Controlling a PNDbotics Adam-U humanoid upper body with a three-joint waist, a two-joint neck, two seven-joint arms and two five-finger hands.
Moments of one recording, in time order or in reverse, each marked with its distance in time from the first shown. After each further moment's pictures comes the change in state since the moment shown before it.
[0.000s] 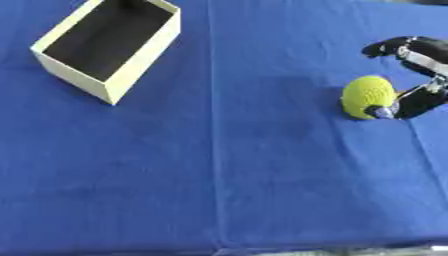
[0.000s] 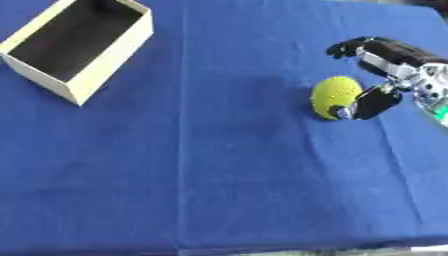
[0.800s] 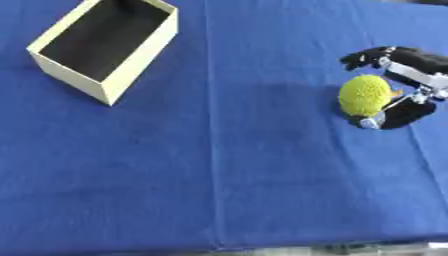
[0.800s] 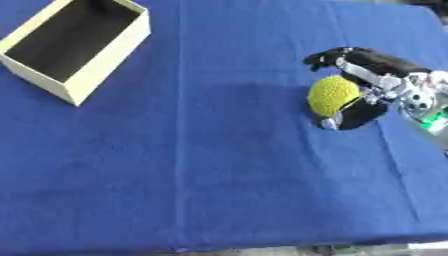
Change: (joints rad) left arm -0.001 0.000 -0.001 0.000 0.000 -0.002 -0.002; right arm 0.019 -0.006 0.035 -0.078 -0.047 -0.049 -0.046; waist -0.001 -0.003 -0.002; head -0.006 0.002
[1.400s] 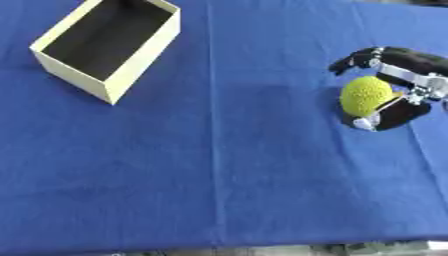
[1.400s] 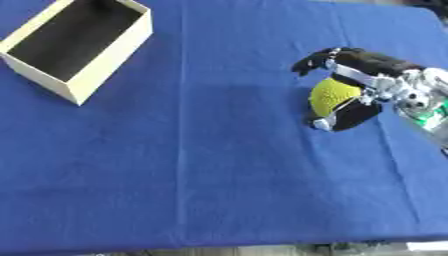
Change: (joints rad) left arm -0.007 0.000 0.000 0.000 0.000 -0.002 0.002; right arm -0.014 -0.019 0.055 0.000 -0.037 -0.084 0.005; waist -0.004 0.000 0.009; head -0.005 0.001
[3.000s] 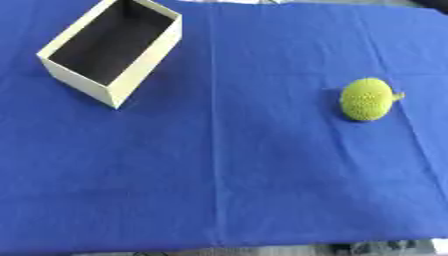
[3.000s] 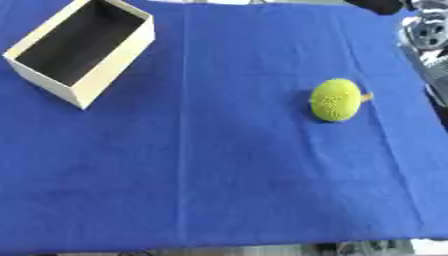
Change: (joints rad) left arm -0.009 0.000 -0.005 0.000 0.008 -0.006 0.004; right arm -0.308 0.152 -0.119 0.000 0.118 -0.328 -0.497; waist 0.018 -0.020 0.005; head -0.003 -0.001
